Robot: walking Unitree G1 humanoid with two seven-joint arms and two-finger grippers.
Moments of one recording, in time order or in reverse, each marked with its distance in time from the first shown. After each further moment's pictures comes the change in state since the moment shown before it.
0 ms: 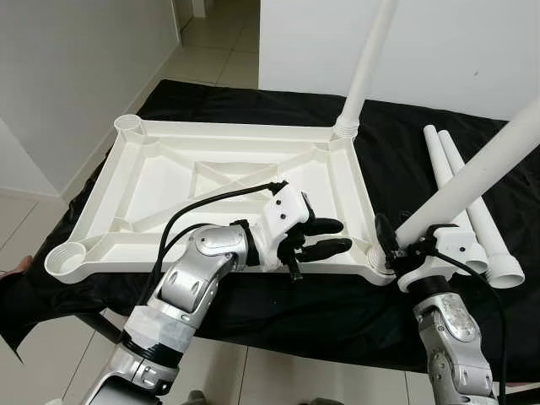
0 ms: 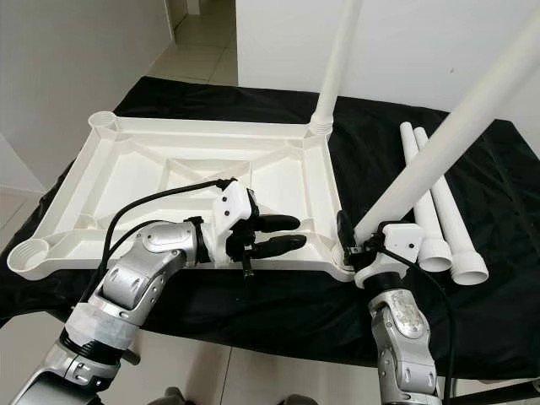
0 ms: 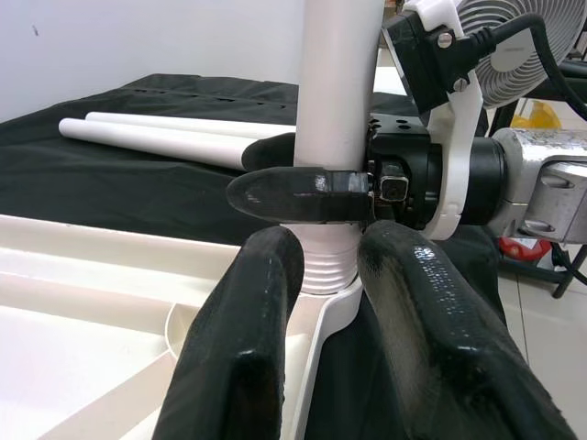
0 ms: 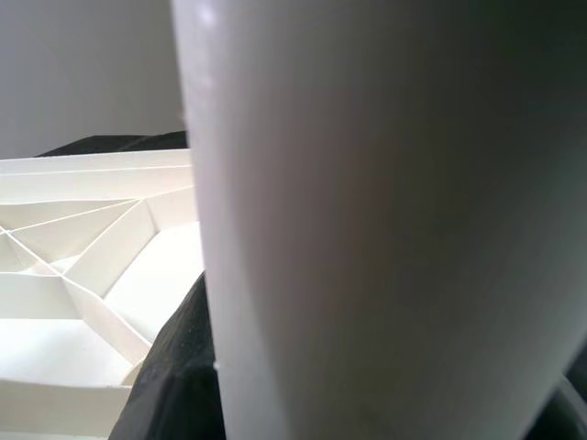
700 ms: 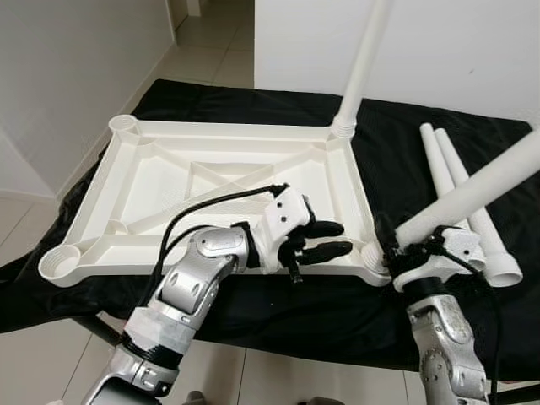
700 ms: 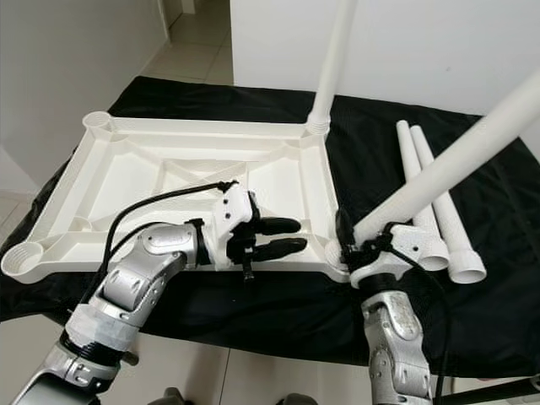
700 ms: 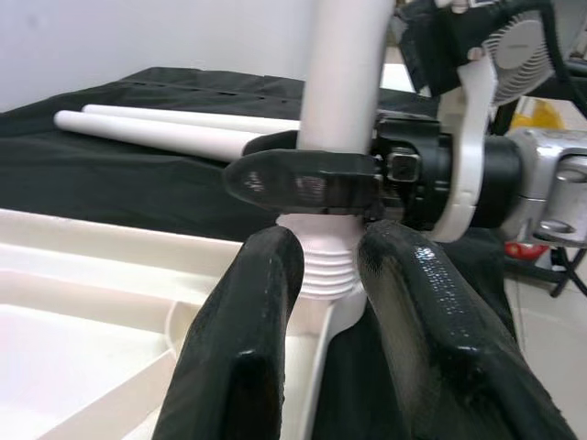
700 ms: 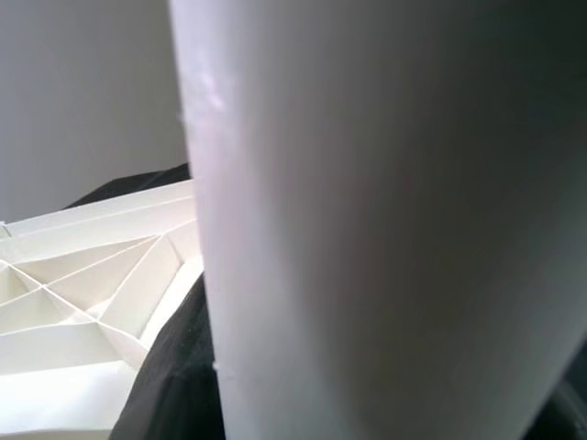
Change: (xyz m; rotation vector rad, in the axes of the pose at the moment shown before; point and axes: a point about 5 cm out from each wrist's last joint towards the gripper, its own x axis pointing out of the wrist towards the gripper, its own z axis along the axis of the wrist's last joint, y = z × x) left arm 0.001 -0.001 -0.001 -0.001 0.004 -0.006; right arm 0.000 0.009 0.006 0.178 -0.052 0.011
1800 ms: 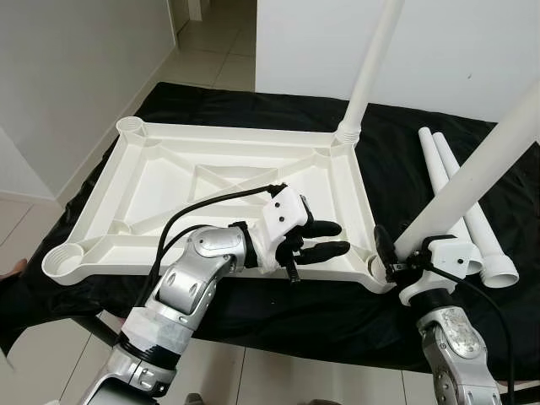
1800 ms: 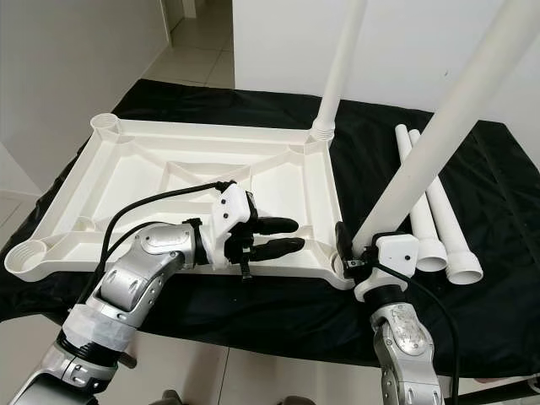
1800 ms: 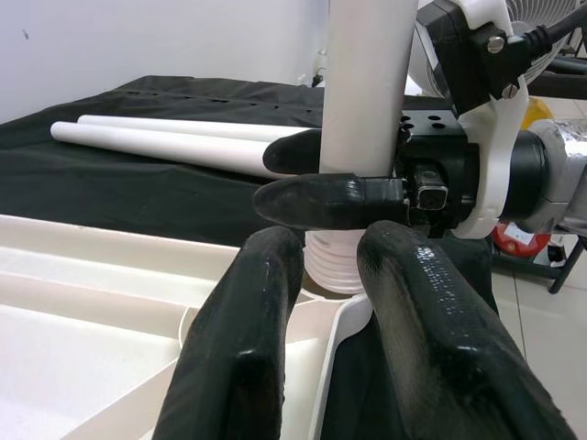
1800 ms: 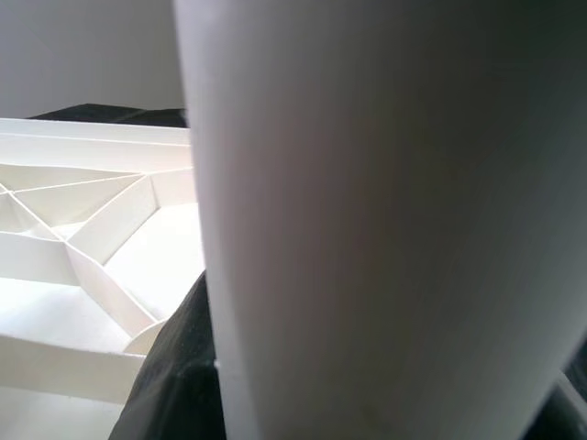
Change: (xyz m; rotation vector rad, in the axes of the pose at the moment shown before) left arm -0.002 0.000 -0.001 0.002 0.006 0.002; right arm -0.019 -0.001 -0.006 -0.266 0.101 0.025
